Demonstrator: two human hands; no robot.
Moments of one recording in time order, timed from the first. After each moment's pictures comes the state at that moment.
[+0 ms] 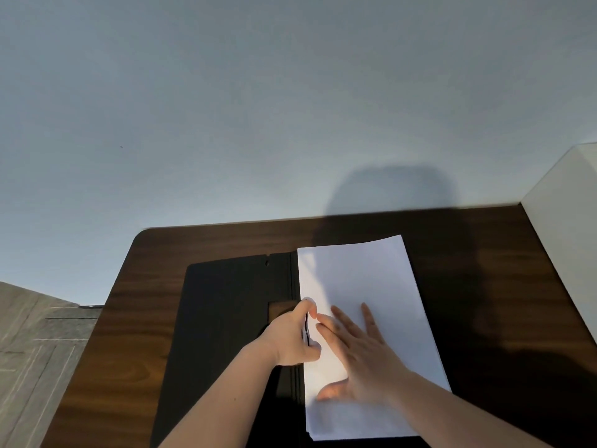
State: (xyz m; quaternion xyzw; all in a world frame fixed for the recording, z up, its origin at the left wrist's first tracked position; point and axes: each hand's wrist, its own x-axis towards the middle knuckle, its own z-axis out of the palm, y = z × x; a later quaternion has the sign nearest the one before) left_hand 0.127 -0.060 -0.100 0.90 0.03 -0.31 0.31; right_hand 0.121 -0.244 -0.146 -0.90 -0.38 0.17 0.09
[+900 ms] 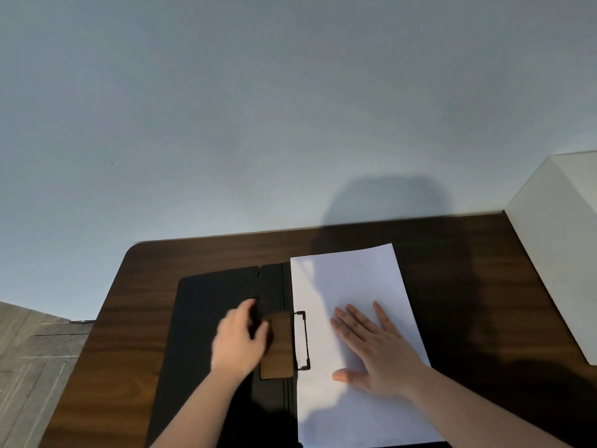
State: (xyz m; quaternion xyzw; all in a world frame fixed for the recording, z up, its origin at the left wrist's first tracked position) left_hand 0.111 -0.020 -0.093 0.94 0.23 -0.09 0.25; right_hand 0.143 -0.283 -0.151 -0.92 -0.36 0.11 0.07
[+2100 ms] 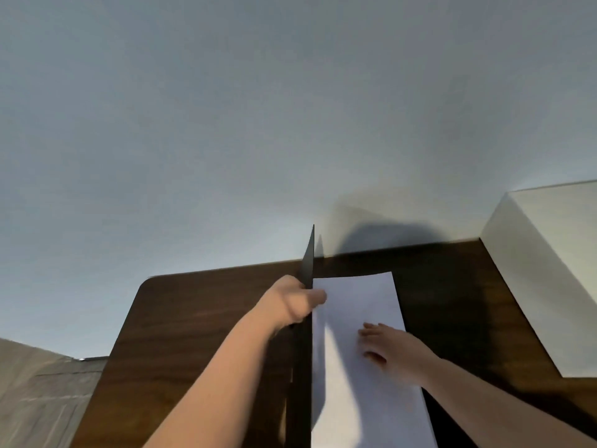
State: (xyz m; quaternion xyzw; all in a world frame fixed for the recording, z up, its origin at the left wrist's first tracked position) left_hand 0.188 -0.111 0.058 0.86 0.19 -0.25 0.40; right_hand 0.174 -0.310 -0.075 -0.90 -0.32 0.24 0.15
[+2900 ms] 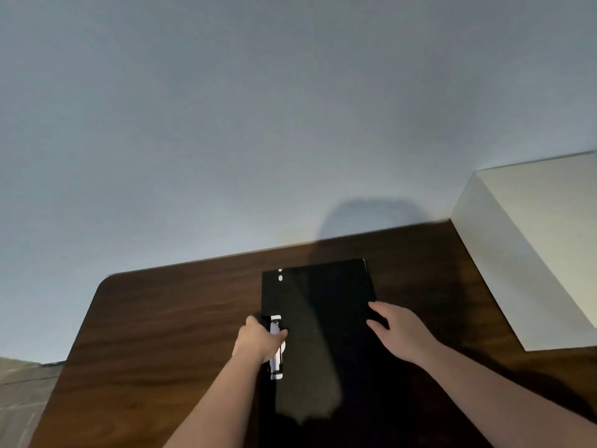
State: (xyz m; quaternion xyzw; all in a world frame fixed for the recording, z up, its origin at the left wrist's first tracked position) left_hand 0.161 -0.100 -0.070 0.87 0.32 -0.27 0.26; right_hand 0.174 -0.352 -0.086 -0.93 -0.01 0.23 0.28
